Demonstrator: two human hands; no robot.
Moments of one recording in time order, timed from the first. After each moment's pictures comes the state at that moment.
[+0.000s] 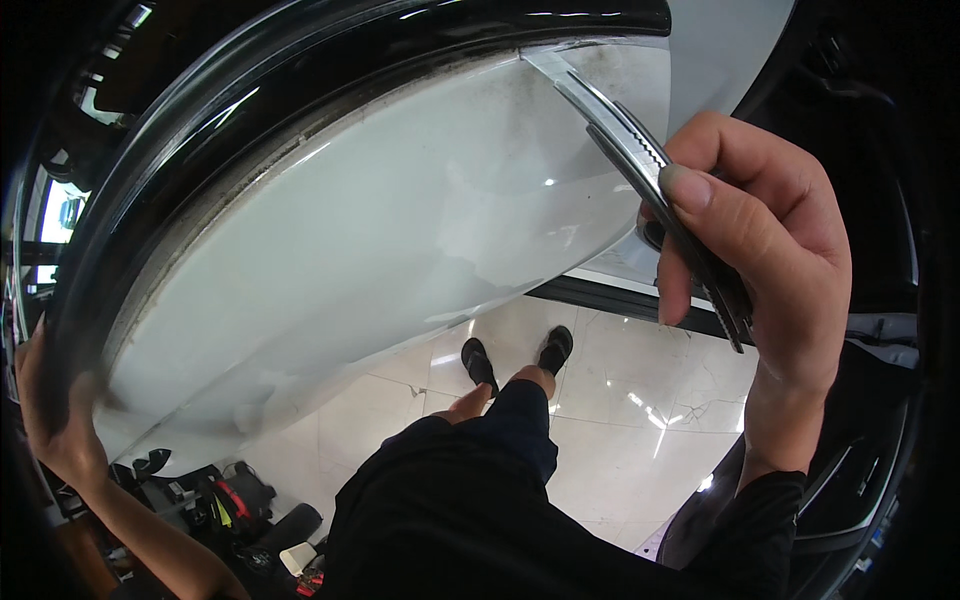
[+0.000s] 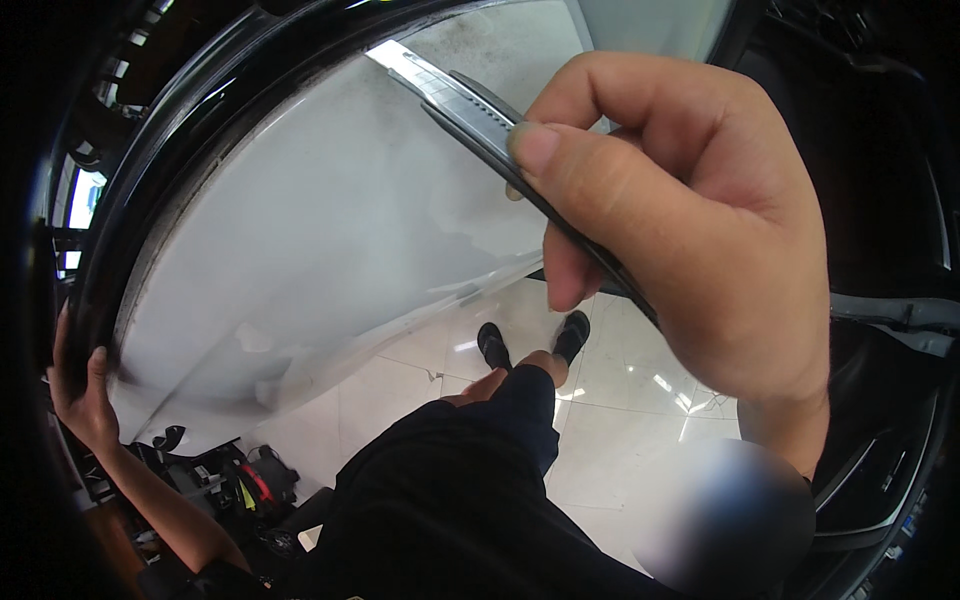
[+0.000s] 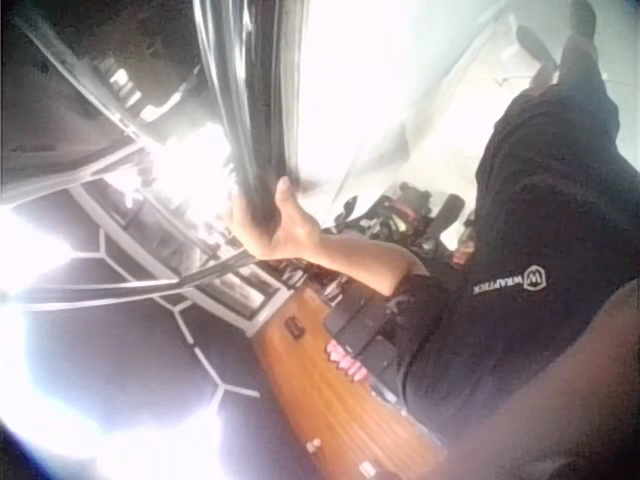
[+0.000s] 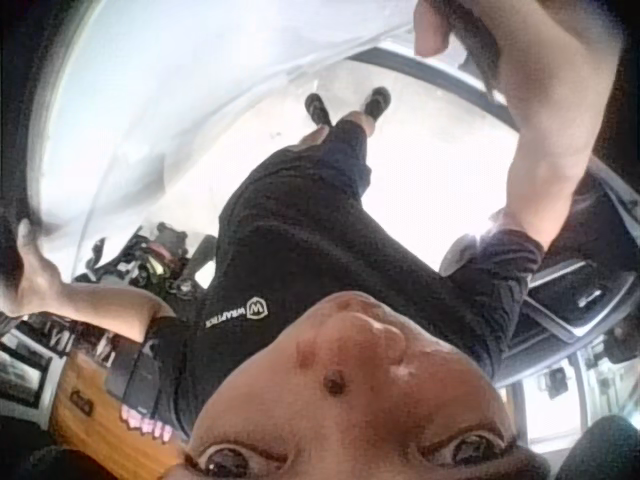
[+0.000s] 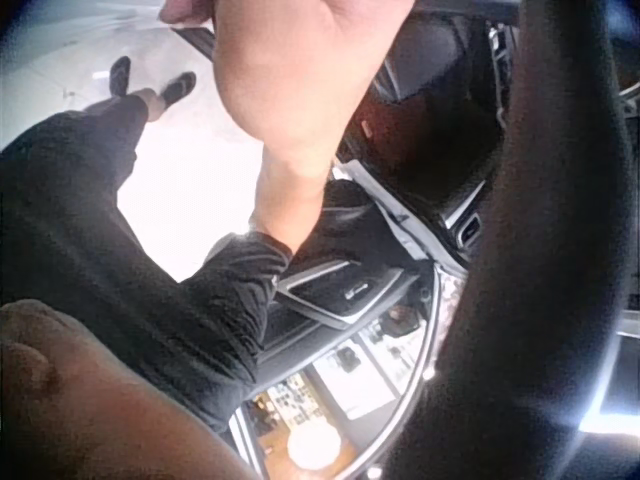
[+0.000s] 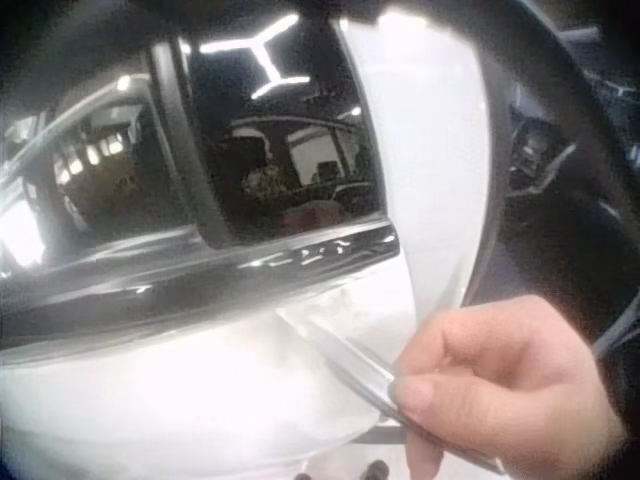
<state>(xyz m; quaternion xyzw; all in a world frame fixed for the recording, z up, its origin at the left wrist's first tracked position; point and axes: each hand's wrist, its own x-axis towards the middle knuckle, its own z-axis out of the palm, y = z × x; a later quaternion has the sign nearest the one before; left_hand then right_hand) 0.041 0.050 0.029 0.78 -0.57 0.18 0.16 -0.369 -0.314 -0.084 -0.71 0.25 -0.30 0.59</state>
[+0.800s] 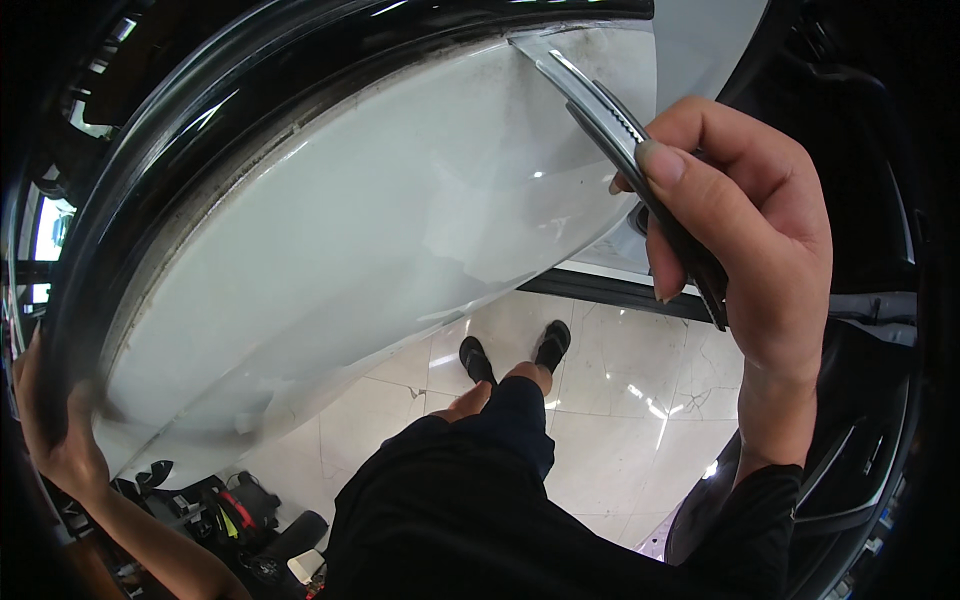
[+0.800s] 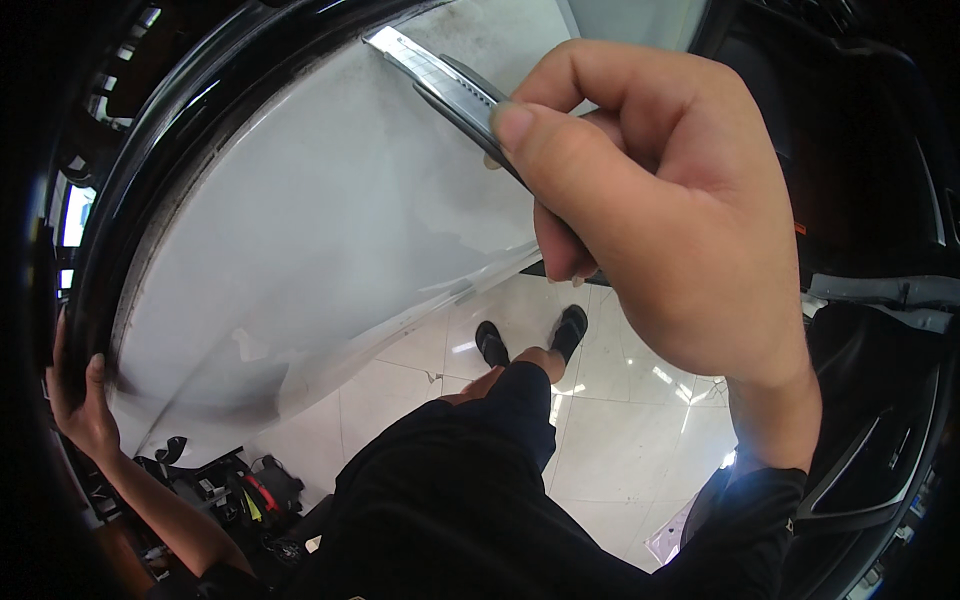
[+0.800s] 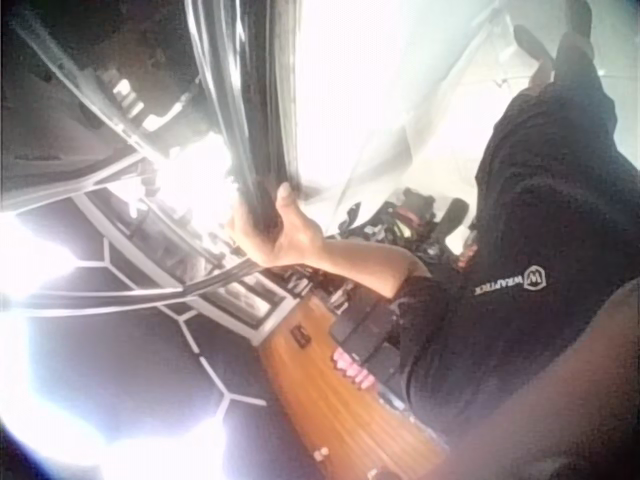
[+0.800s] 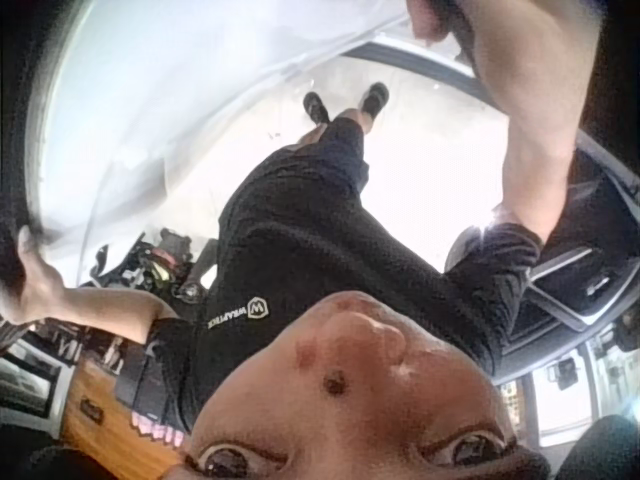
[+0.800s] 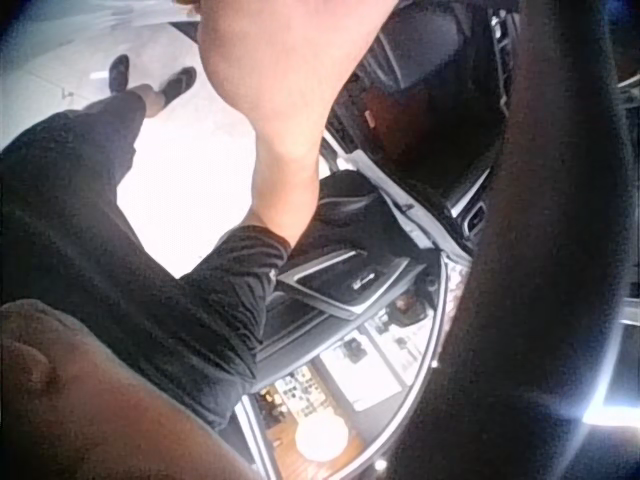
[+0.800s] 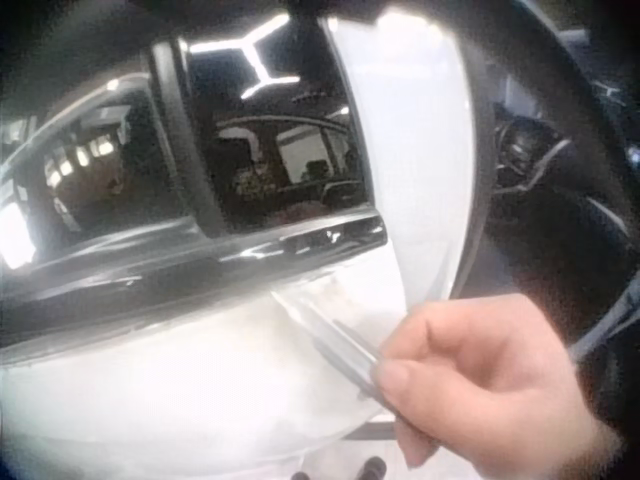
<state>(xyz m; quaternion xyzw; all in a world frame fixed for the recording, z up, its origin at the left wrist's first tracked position) 0.040 0.047 0.030 0.77 -0.60 0.20 0.12 -0.368 -0.311 -0.090 -0.73 0.26 -0.31 0.55</state>
